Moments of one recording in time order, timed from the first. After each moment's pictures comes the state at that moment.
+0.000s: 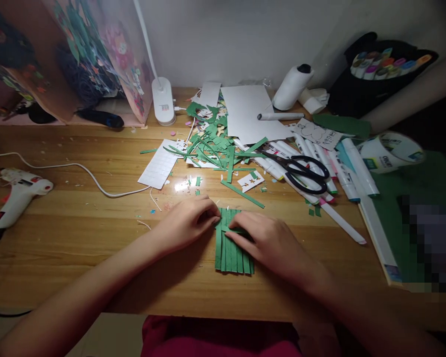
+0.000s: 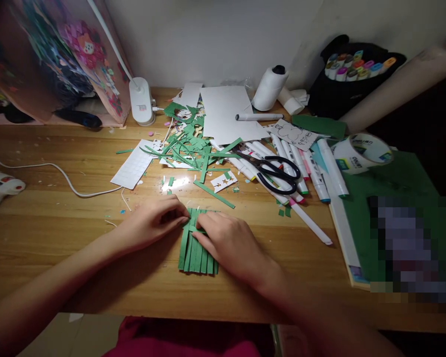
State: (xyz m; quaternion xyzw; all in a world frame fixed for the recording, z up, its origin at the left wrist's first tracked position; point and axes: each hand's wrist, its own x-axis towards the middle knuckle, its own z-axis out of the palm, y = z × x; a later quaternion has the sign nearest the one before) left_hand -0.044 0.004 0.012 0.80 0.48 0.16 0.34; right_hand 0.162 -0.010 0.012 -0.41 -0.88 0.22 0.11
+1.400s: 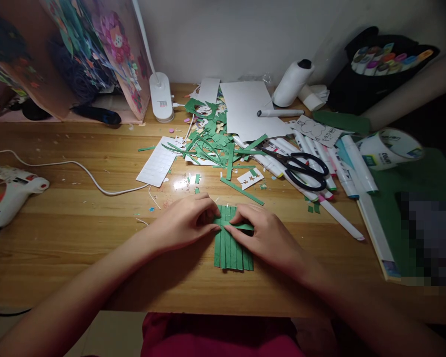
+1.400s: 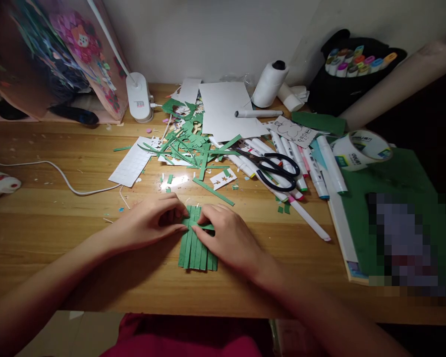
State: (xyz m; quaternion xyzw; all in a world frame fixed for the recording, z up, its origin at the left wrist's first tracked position) left_hand -0.048 0.003 0.019 0.80 0.46 0.12 0.37; right_hand 0.159 -0.006 0.006 -0.45 -0.81 0.33 0.19
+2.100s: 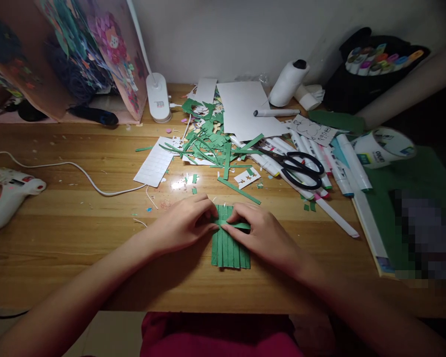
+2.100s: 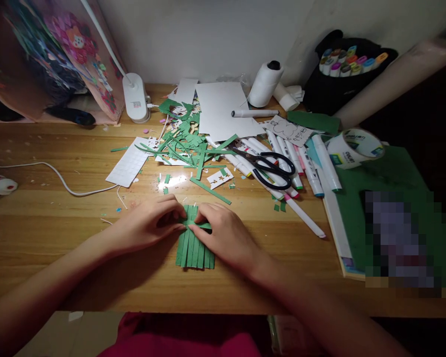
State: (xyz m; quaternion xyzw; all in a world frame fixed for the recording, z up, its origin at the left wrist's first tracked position) left_hand -0.046 0.000 0.017 0.82 0.43 0.13 0.35; right_hand 0.158 -0.005 0.009 -0.45 -0.80 0.35 0.18
